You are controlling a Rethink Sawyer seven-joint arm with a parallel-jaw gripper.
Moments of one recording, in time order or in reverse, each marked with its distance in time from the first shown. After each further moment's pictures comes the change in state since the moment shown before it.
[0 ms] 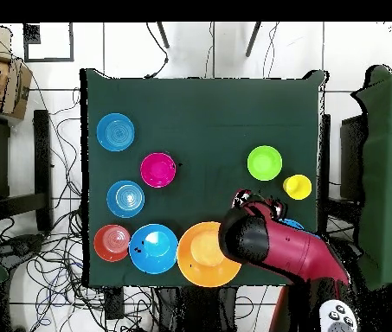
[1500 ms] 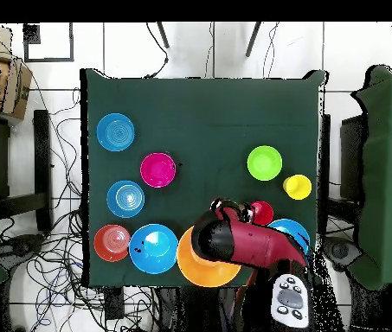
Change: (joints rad) arm 0.148 0.135 -0.069 -0.001 0.001 -0.061 0.000
